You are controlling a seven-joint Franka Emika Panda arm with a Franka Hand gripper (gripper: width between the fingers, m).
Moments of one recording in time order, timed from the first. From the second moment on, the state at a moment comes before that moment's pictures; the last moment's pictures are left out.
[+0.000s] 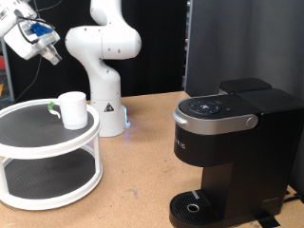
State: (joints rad) arm -0.29 -0.83 -0.66 -2.68 0.21 1.74 -1.23
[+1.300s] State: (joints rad) arm -0.27 -0.81 -0.76 -2.66 0.21 1.79 -1.25
